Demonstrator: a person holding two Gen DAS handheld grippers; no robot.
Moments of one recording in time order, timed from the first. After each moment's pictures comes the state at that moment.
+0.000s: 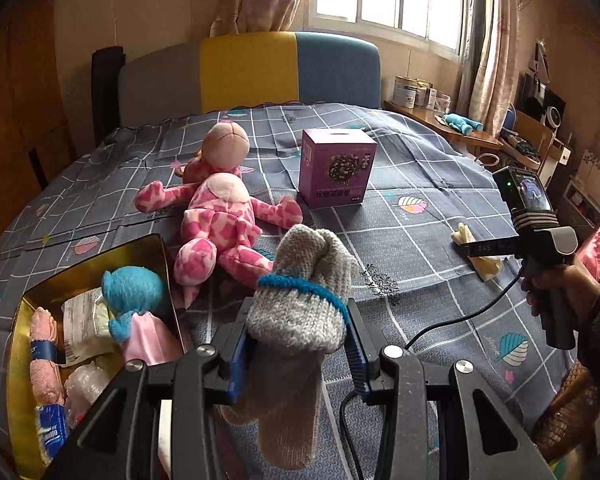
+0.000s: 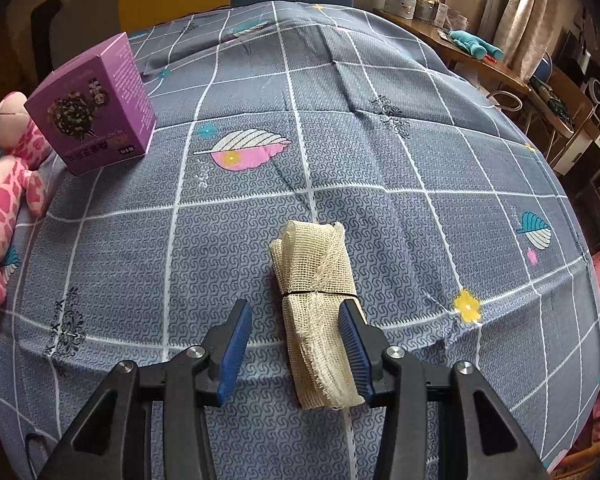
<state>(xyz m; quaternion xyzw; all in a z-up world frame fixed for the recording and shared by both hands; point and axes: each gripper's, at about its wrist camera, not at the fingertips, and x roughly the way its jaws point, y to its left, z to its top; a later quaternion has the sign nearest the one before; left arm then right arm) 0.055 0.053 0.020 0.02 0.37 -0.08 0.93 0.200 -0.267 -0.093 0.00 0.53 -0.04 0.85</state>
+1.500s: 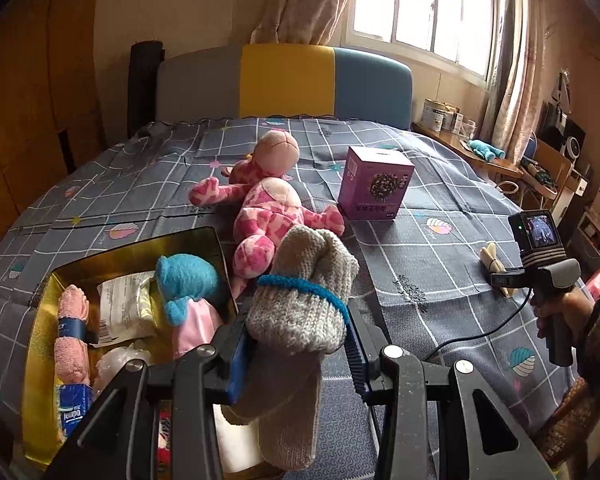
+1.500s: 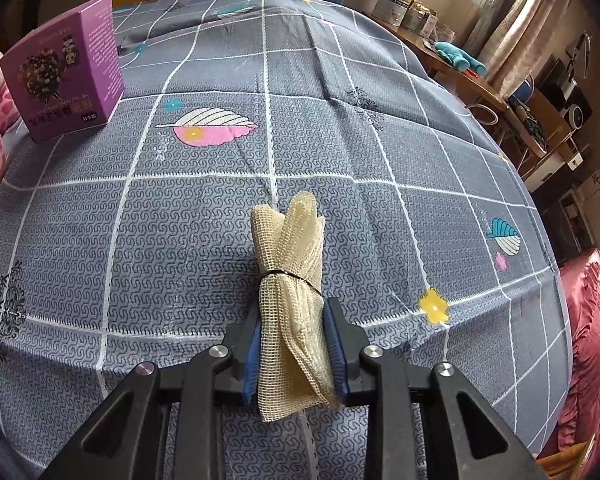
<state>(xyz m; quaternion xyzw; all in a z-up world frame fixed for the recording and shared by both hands) 0.035 0.099 0.026 -0.02 0.35 -0.05 0.93 0.198 -0.266 -0.109 -0.06 0.54 -0.09 0.84</state>
